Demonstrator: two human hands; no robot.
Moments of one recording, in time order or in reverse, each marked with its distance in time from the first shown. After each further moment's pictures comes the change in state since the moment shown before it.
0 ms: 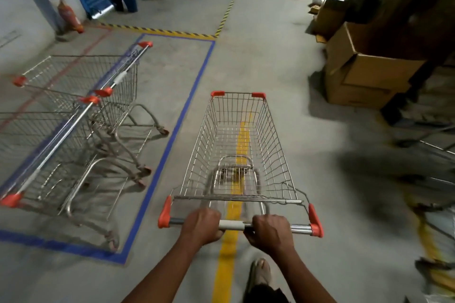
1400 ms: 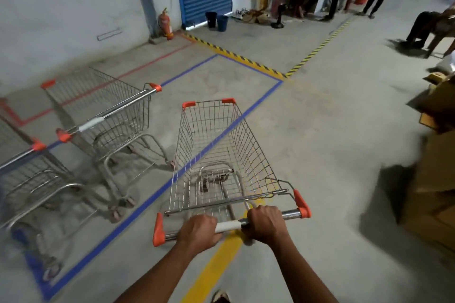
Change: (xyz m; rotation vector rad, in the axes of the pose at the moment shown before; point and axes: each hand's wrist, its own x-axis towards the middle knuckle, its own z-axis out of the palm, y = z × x) left_hand 0.546 0.018 -0.198 -0.225 0.105 -0.486; right_hand 0.648 0.265 -0.140 -0.174 -0.042 -0.693
